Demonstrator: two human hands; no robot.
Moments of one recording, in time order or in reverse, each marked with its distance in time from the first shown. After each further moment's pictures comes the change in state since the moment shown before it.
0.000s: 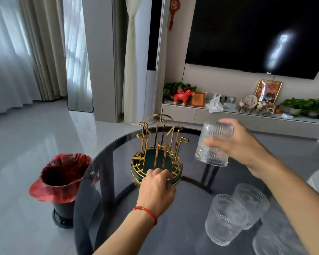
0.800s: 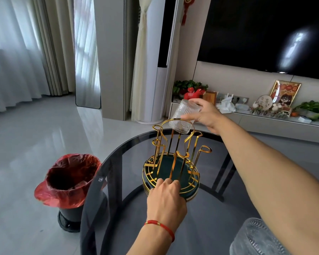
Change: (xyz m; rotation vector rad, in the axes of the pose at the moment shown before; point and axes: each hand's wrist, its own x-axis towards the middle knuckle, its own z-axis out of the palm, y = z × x) left_hand 0.016 -0.021 0.001 0.134 -0.029 -0.052; right_hand 0.212 -0.014 0.099 0.190 -0.160 -0.089
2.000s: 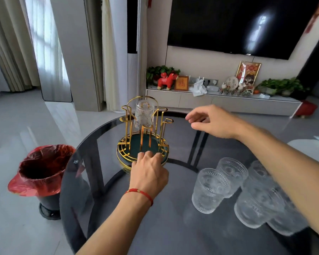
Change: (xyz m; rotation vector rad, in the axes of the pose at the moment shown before) left_hand -0.026 0.034 -0.006 0.039 -0.021 0.097; right_hand -0.196 0.002 -0.083 -0.596 -0.096 -0.127
